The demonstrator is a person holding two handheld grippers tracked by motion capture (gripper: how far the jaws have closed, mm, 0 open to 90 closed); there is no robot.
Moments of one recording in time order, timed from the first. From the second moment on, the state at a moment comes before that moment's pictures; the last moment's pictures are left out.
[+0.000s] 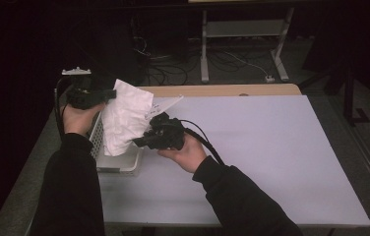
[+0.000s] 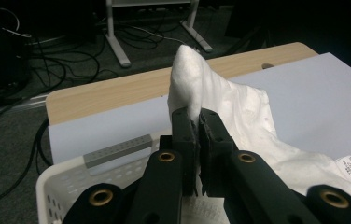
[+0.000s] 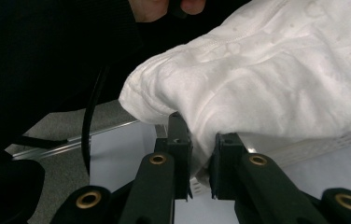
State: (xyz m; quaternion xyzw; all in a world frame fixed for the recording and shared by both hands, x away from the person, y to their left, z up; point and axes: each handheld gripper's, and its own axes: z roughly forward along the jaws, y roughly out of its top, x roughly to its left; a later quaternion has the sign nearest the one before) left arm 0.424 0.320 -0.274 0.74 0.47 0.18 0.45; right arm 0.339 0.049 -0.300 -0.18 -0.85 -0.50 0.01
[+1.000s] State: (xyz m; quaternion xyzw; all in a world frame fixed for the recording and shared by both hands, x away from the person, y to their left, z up) left arm 0.431 0.357 -0.314 0.73 0.50 0.17 0.43; right arm 0.354 0.096 -0.344 -0.18 -0.86 -0.48 0.04
